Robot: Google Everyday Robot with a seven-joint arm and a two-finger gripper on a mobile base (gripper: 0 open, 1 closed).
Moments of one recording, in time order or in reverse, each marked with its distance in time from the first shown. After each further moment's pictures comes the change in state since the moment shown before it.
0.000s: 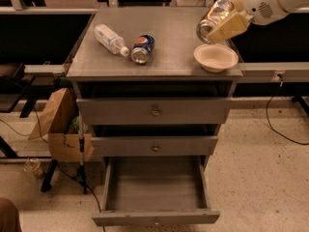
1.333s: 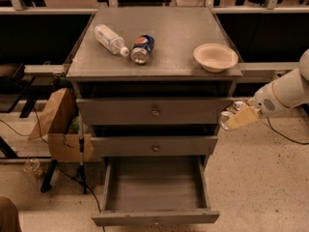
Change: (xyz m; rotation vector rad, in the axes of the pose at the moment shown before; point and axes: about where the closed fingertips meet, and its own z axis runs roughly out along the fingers) arm 0.264 0.093 0.057 -0.168 0.354 0.390
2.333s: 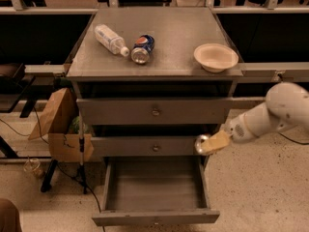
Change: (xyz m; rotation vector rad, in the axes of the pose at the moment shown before) arm 0.032 0.061 0.098 -0.170 0.033 0.284
